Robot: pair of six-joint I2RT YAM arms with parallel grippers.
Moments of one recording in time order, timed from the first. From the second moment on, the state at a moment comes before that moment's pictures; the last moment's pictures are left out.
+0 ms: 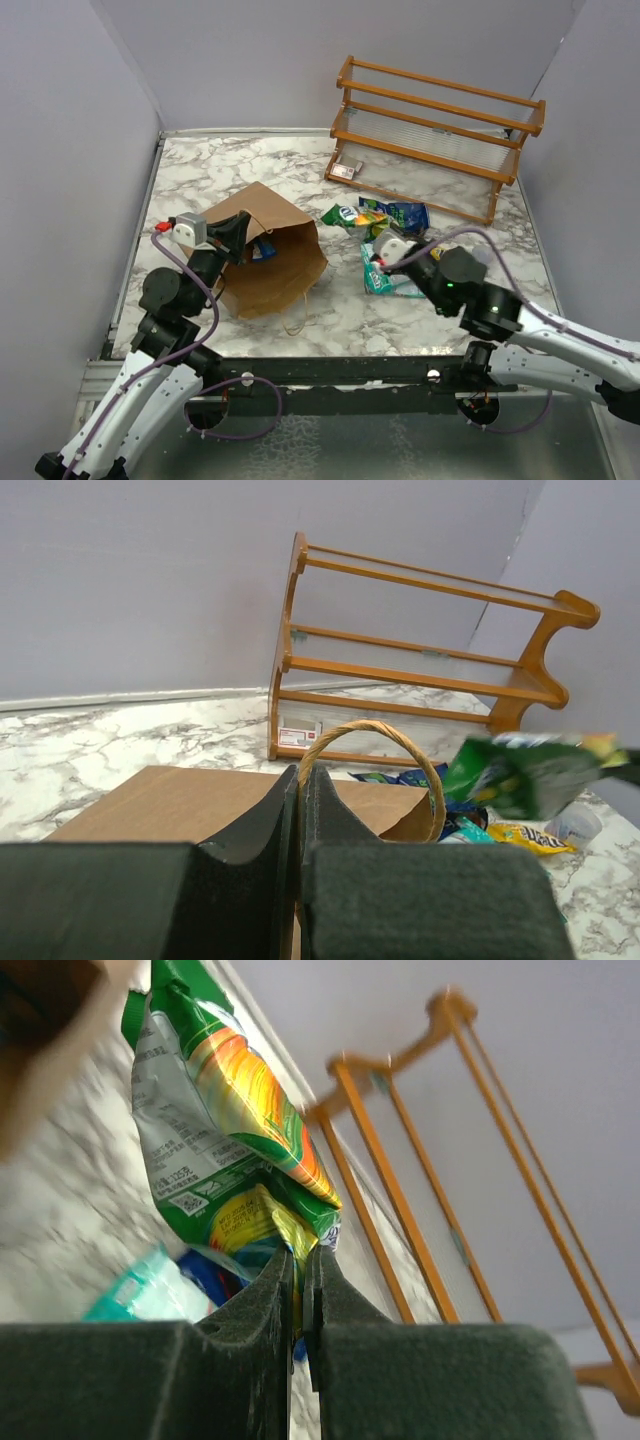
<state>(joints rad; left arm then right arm) -0.49 0.42 0.54 0.12 -0.08 -0.21 1.10 0.77 0.80 -0.07 0.47 -0.71</state>
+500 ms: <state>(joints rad) -0.49 0.41 0.55 0.11 -0.08 -0.21 0.76 1.04 0.61 0.02 0.58 -0.65</state>
